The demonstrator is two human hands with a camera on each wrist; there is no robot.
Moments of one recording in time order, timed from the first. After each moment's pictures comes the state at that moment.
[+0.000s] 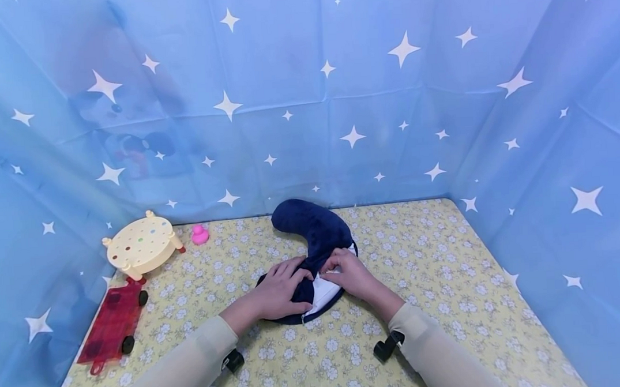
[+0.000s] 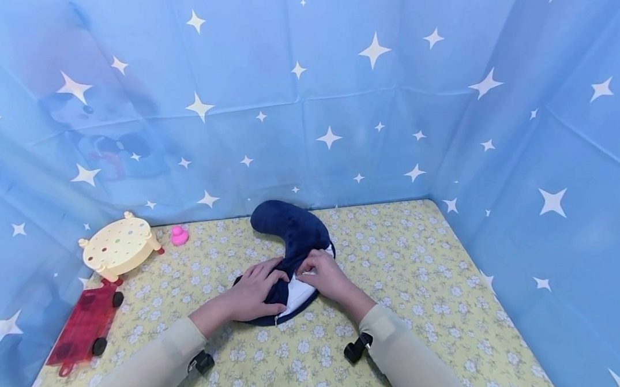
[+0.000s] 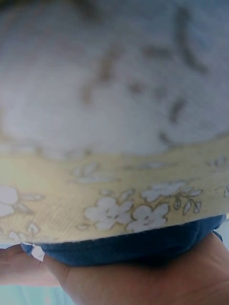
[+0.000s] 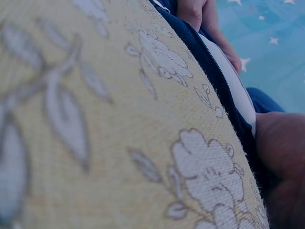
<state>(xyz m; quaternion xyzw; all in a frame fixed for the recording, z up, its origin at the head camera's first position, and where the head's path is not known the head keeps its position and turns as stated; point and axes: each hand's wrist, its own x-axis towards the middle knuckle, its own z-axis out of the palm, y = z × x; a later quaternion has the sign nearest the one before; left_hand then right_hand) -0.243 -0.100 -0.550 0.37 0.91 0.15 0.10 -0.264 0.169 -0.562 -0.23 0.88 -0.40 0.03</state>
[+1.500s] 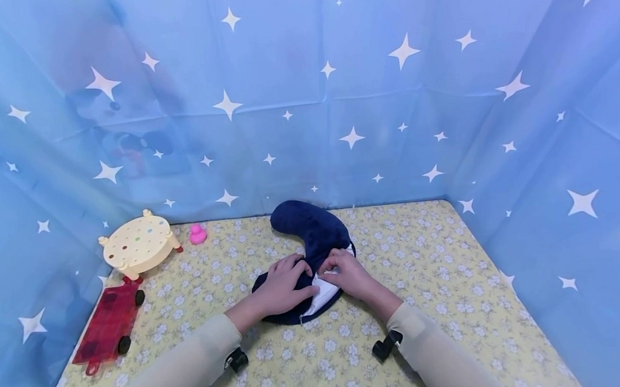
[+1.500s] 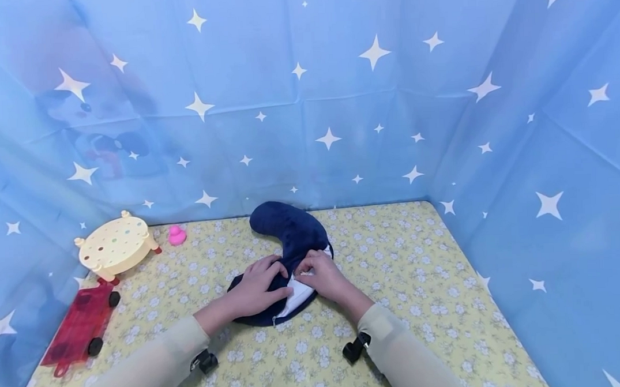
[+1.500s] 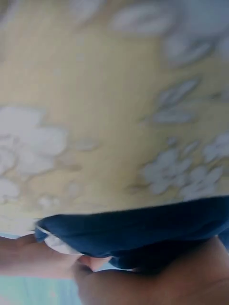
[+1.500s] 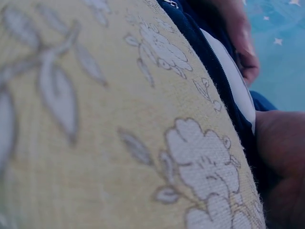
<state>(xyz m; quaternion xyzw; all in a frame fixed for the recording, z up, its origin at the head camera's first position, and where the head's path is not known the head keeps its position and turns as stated) -0.244 -0.083 -0.549 0.29 0.91 0.29 0.10 -0.265 0.169 -0.562 -0.23 0.89 -0.40 0.04</state>
